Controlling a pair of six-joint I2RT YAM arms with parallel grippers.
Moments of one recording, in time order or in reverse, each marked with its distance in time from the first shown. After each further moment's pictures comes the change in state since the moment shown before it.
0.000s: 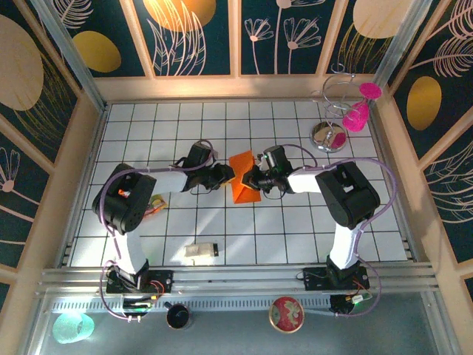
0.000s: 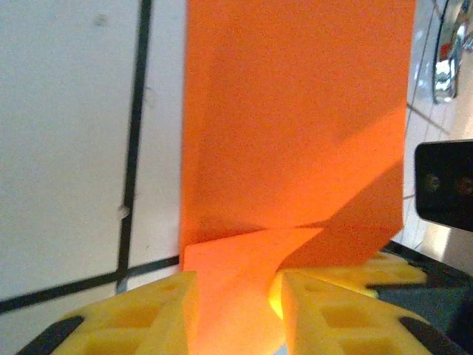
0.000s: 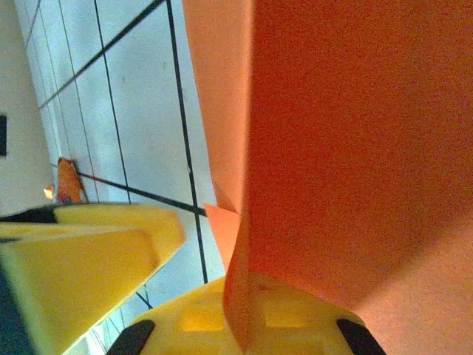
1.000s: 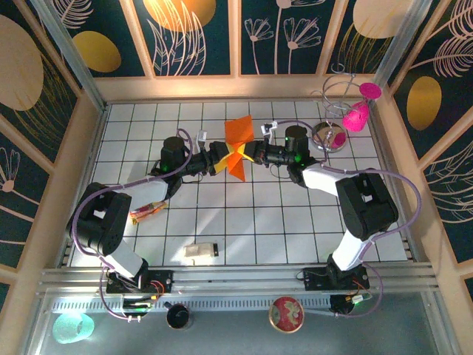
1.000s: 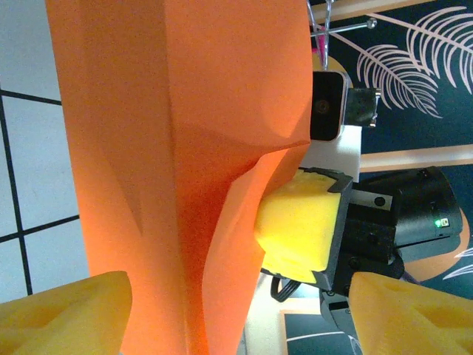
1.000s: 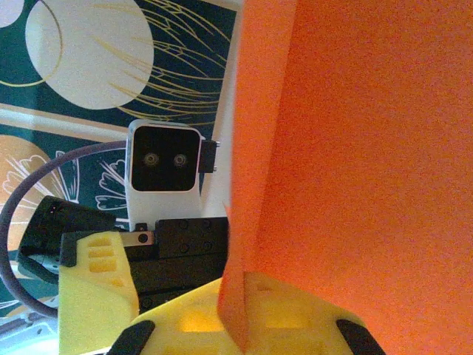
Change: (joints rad) left arm 0.078 -0.226 -0.163 0.539 0.299 -0.252; right arm -0.107 -0.155 0.007 0.430 -0.345 0.204
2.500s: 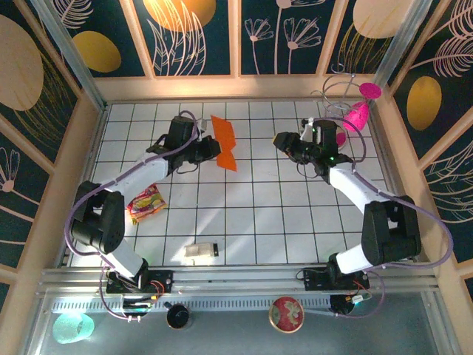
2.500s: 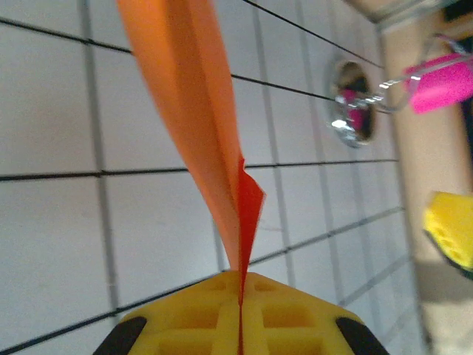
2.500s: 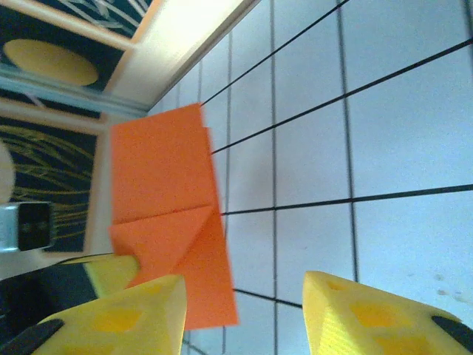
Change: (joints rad) left arm -0.001 0.019 0.399 -0.883 -0.423 0.592; right arm -0.188 -0.262 0.021 -0.609 0.372 -0.306
